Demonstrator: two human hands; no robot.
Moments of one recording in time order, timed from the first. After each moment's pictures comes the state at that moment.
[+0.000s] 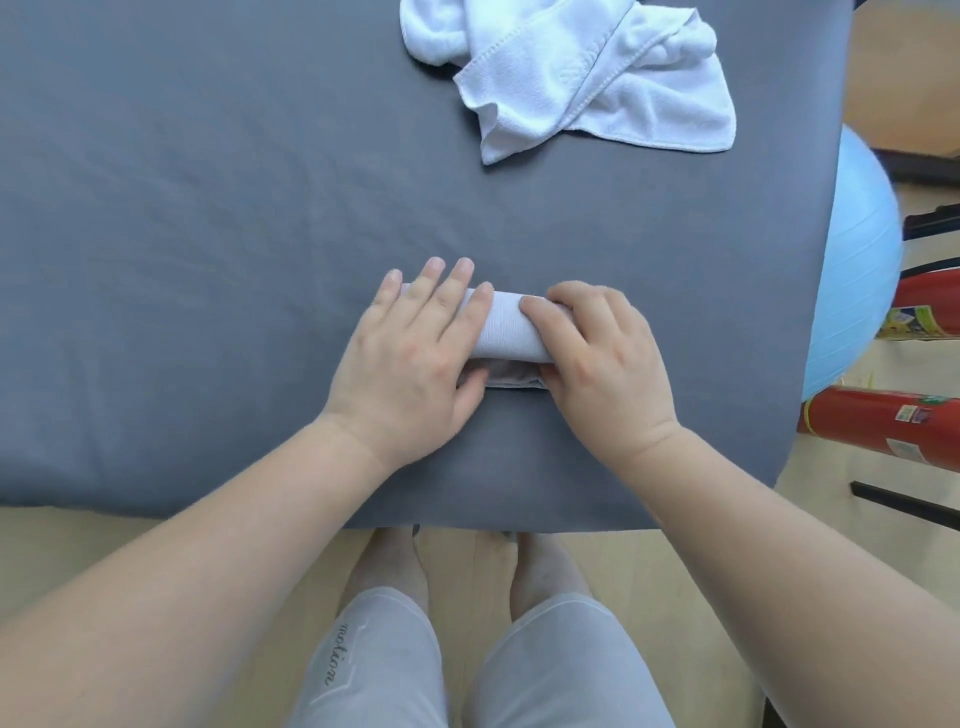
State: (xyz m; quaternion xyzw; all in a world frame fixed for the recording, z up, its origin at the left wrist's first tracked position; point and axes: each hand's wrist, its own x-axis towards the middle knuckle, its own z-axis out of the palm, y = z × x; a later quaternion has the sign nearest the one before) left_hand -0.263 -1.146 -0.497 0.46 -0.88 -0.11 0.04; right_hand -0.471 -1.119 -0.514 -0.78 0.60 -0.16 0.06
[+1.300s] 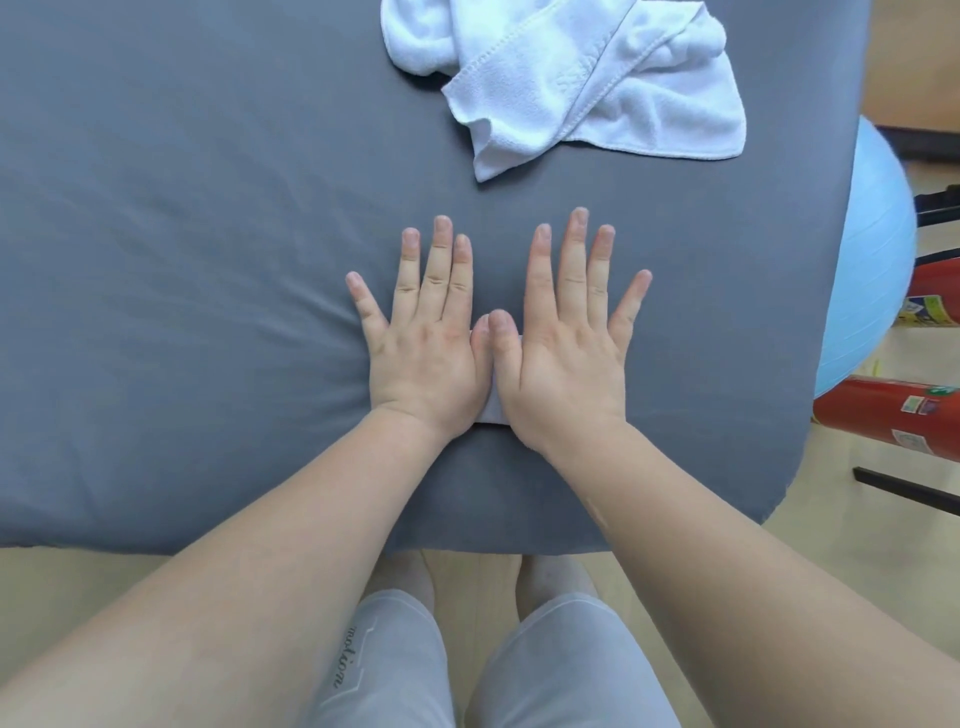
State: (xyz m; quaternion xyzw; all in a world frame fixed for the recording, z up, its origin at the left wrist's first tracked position) left_hand -0.305 -1.175 -0.537 0.63 -0.76 -0.15 -0.04; right_hand -0.427 -1.152 -0.513 -0.65 0.74 -0.02 0.16
